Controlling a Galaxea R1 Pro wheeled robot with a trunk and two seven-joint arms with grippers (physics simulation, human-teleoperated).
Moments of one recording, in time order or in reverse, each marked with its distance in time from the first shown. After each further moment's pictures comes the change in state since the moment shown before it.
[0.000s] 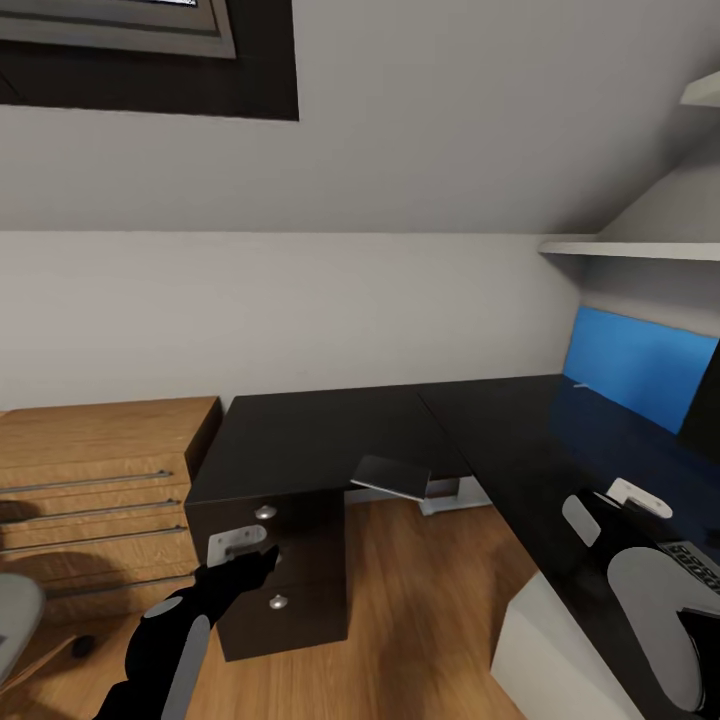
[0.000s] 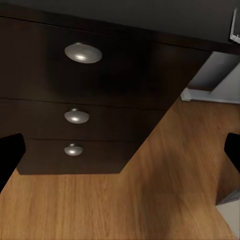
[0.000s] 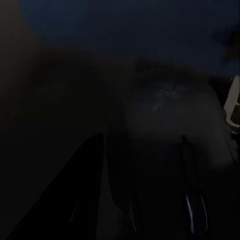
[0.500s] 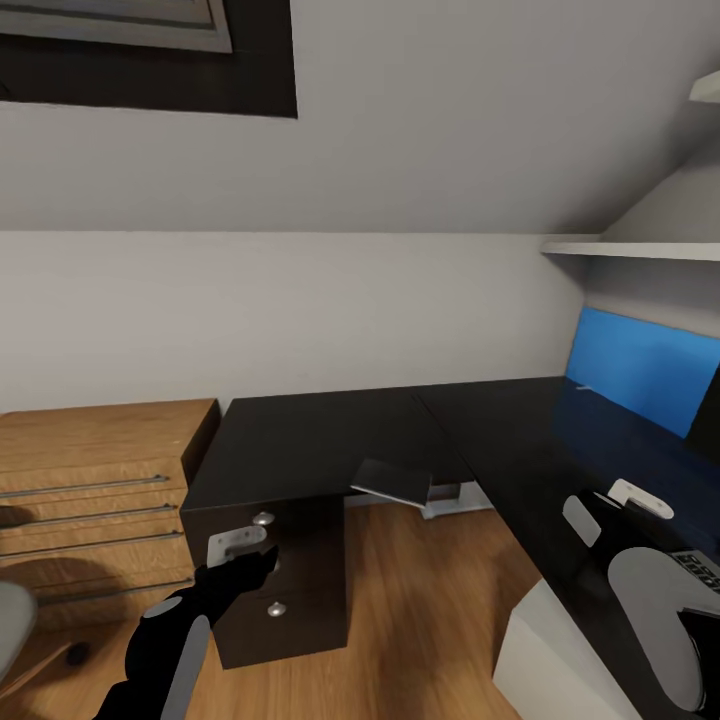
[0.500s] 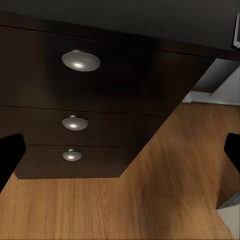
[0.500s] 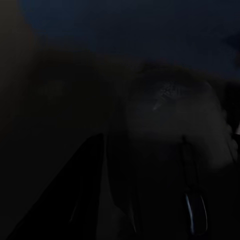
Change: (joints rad) left arm 0.000 0.001 0.000 0.001 0.001 0.002 0.000; right arm 0.000 -0.001 -0.001 0.003 0.002 0.001 -0.005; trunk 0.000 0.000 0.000
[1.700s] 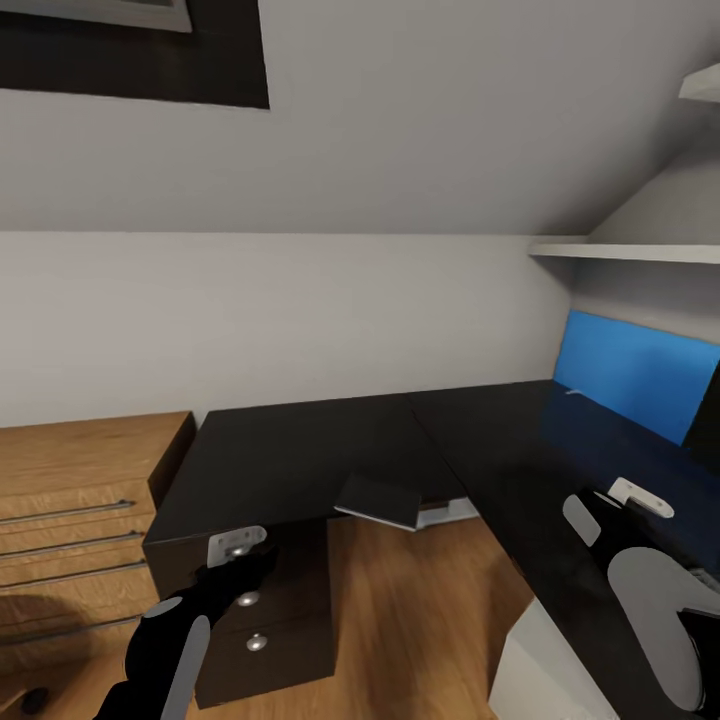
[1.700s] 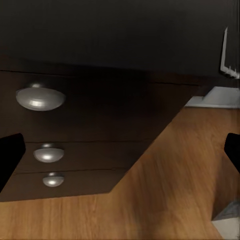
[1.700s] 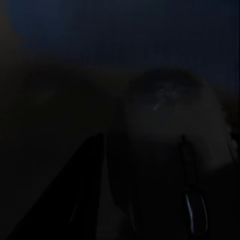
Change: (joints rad) left arm 0.000 0.000 0.000 0.002 -0.001 0.002 0.000; right arm 0.000 0.001 -0.003 -0.006 0.000 -0.009 0.000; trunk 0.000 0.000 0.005
